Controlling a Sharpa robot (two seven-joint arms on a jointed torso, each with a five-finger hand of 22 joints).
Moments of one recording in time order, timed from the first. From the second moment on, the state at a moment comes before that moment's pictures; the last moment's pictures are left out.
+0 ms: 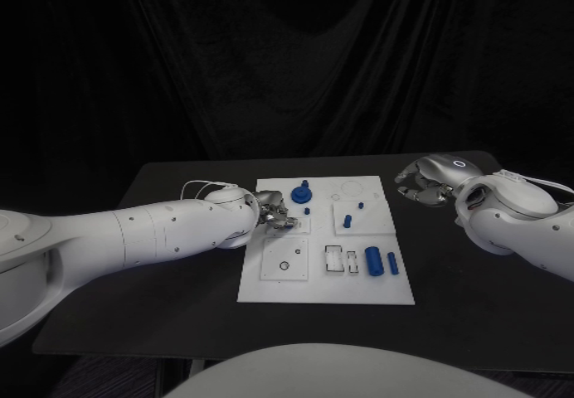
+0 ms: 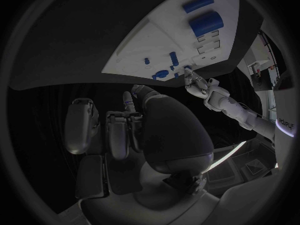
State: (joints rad) left arm 1.12 -0.58 -0.20 1.20 -1.20 -0.13 -0.27; left_hand 1.05 0.08 0.26 0.09 0.38 0.98 0.05 0.12 1.26 1.47 -0.03 1.57 1.31 1.47 -0.08 1.56 1.31 0.07 1.42 0.03 1.37 1.31; right arm 1.28 -0.85 -0.25 1.40 -1.55 -0.38 -0.19; right_hand 1.39 -0.02 0.28 0.18 0.41 0.87 0.10 0.07 0.16 1.47 0.00 1.55 1.31 1.47 -0.06 1.56 1.31 0.05 1.45 0.06 1.29 1.31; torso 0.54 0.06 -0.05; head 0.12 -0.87
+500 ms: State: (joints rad) left arm 1.11 -0.60 -0.21 1.22 -1.20 -0.20 -0.25; left_hand 1.03 0.04 0.37 0.02 0.44 1.01 0.04 0.10 1.21 1.47 -0.03 1.57 1.31 1.47 -0.08 1.56 1.31 0.07 1.42 0.04 1.35 1.31; right arm 1.28 -0.86 -0.25 1.41 -1.55 -0.38 -0.19; right_hand 1.39 -0.02 0.28 0.17 0.41 0.87 0.10 0.07 0.16 1.47 0.00 1.55 1.31 1.47 -0.06 1.56 1.31 0.05 1.45 0.05 1.29 1.31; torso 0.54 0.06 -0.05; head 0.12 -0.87
